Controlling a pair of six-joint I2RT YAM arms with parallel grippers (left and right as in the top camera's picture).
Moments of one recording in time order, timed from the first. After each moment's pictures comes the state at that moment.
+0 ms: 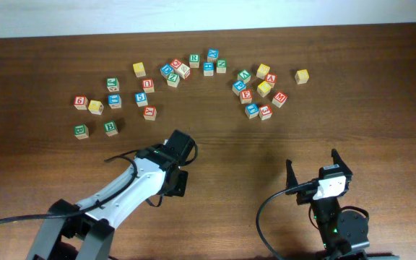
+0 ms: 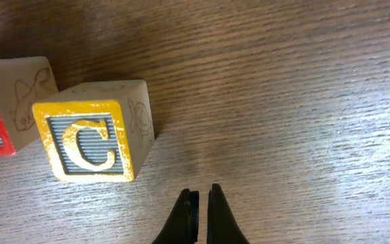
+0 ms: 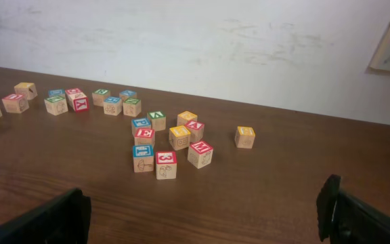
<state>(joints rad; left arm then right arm) -0.53 1.60 0.86 -0.77 -0.10 -0.32 0.16 0.01 0.01 -0.07 0.04 -0.08</state>
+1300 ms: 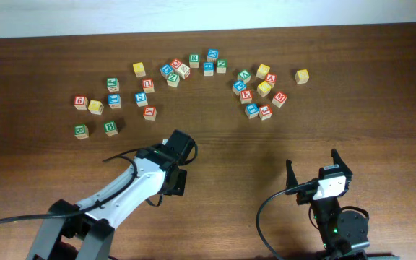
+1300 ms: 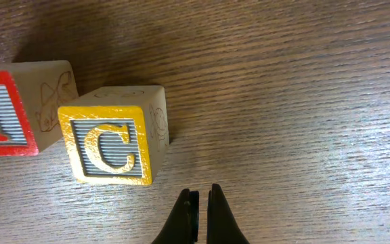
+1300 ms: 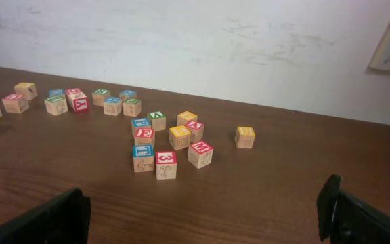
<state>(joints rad) -0.53 1.60 0.86 -0.77 -0.14 -0.34 0.16 0.01 0.01 -0.07 0.04 -0.08</state>
